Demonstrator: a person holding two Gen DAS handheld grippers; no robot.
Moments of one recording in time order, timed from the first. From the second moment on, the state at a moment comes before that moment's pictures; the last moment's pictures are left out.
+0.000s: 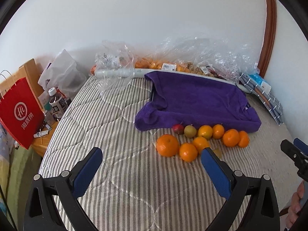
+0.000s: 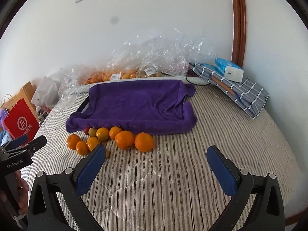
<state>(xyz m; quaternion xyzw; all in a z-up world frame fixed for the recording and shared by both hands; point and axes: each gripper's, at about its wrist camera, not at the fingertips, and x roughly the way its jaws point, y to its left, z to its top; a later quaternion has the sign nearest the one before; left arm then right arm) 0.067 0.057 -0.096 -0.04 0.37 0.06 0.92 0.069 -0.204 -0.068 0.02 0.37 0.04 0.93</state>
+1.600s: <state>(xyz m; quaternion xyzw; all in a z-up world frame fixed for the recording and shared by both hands) 0.134 0.060 -0.169 -0.03 0.44 0.02 0.90 0.163 -0.173 -0.162 -0.03 0.44 0.10 0.89</state>
